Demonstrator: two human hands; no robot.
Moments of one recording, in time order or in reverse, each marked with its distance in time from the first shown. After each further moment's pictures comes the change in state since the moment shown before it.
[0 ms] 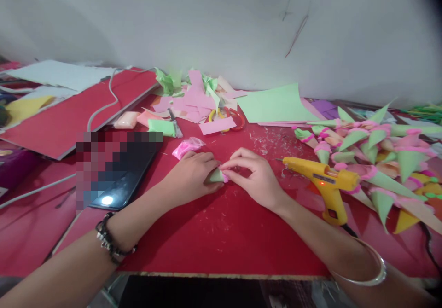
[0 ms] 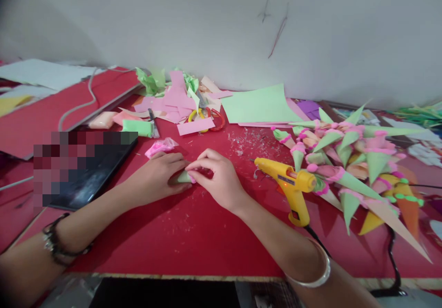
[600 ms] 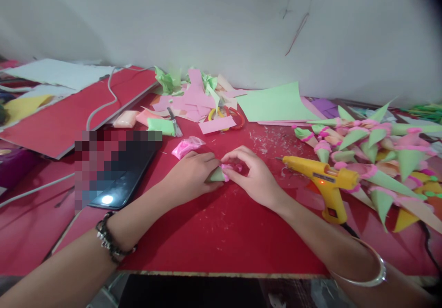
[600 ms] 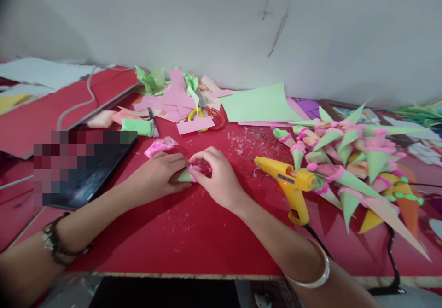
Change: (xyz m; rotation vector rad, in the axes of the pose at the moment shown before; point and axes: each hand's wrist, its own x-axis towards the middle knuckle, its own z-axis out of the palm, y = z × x) left_hand 0.001 0.000 0.000 0.059 -0.003 0.048; right_hand 0.000 0.000 0.004 0.011 -0.005 0.114
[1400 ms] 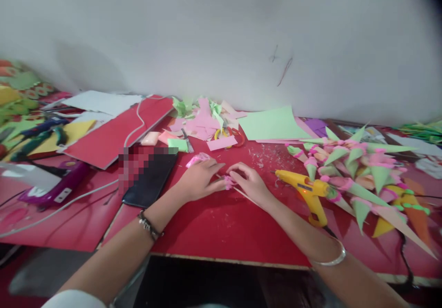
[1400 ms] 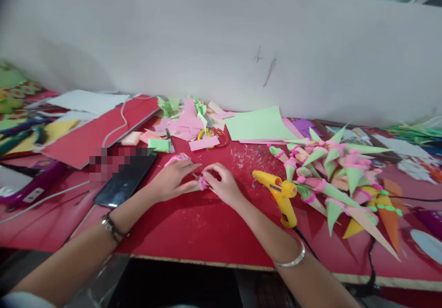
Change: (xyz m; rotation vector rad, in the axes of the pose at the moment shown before) left_hand -0.004 -0.002 -0.018 -0.121 0.078 -0.044; right_hand 0.006 0.011 0.008 0.347 -0.027 0.164
